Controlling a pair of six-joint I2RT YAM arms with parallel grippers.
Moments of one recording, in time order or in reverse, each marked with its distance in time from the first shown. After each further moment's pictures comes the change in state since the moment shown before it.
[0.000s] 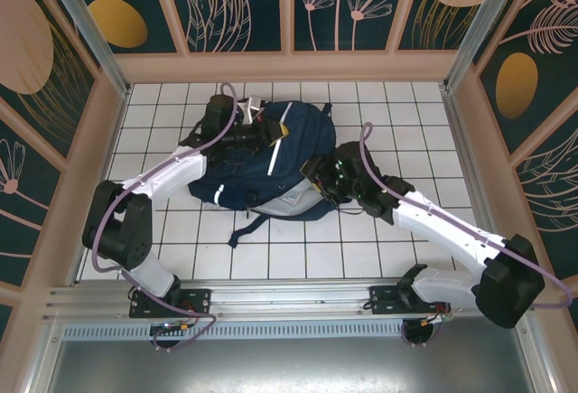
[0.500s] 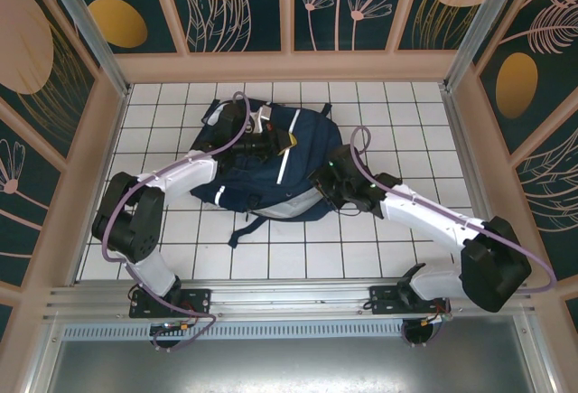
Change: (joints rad) left arm -0.042 0.061 -0.040 0.081 -0.007 -0.028; right arm -0.031 0.106 -0.034 -0.047 0.086 0.093
